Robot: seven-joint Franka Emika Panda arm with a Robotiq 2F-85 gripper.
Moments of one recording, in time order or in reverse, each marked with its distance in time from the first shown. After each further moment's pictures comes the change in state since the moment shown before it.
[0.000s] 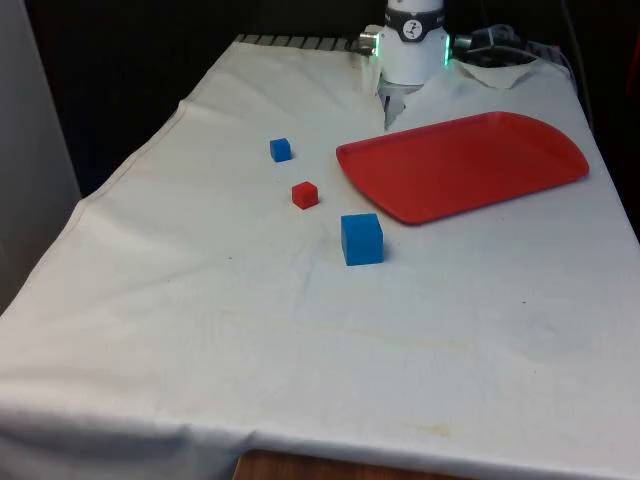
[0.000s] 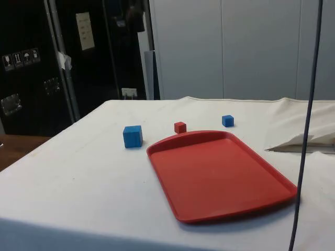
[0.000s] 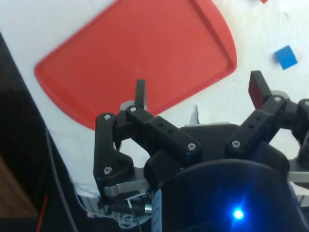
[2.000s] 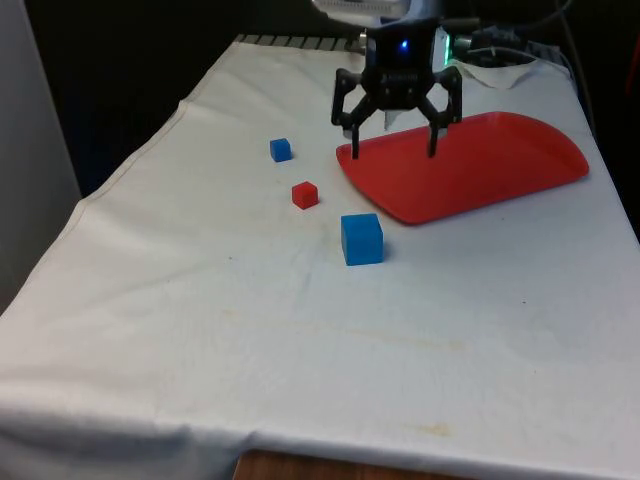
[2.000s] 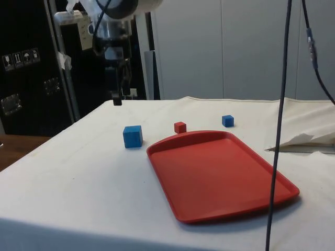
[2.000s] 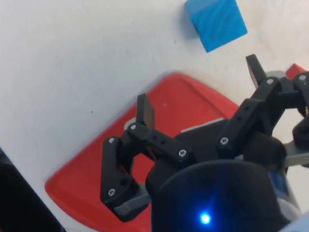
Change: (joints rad) arm -0.010 0.328 -0.026 -0.068 0.224 0.449 -0.330
